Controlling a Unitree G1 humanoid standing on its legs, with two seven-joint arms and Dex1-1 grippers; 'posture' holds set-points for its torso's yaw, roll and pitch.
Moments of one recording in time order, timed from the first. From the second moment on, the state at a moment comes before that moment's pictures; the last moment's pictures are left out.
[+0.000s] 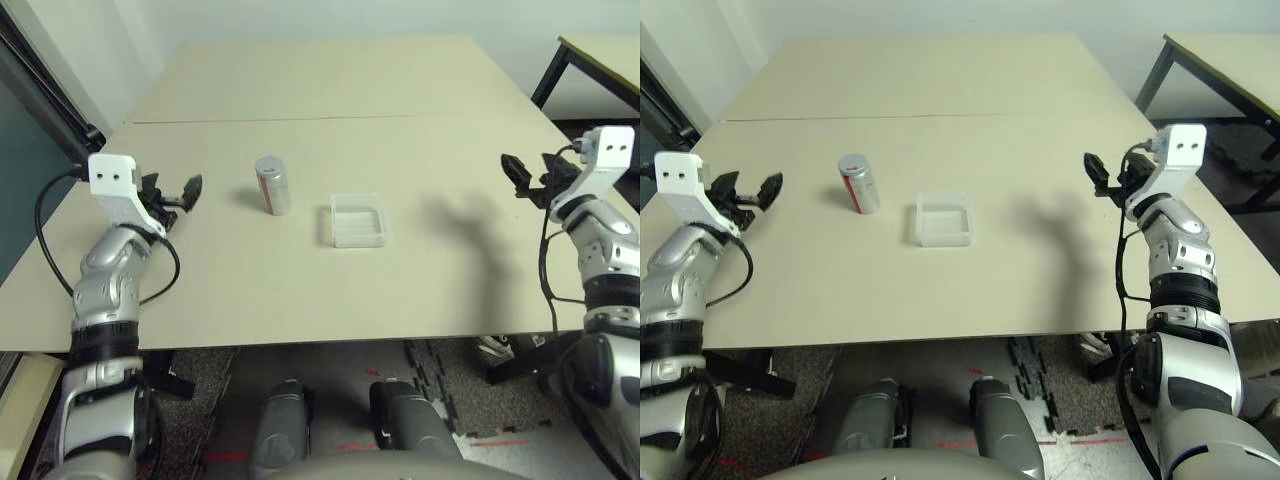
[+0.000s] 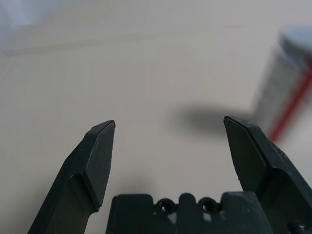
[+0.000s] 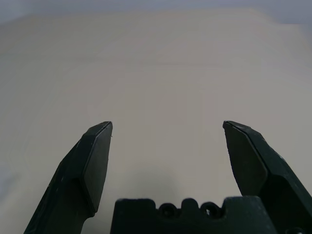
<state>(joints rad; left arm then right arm) -0.25 0.53 0.30 0.10 -0.36 0.36 -0.45 -0.61 -0.54 -0.26 0.54 0.33 0.24 0.64</state>
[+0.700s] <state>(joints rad) -0.38 0.48 0.11 0.14 -0.32 0.40 -0.58 -0.48 -0.56 -0.09 0.08 0.39 0.61 0.81</state>
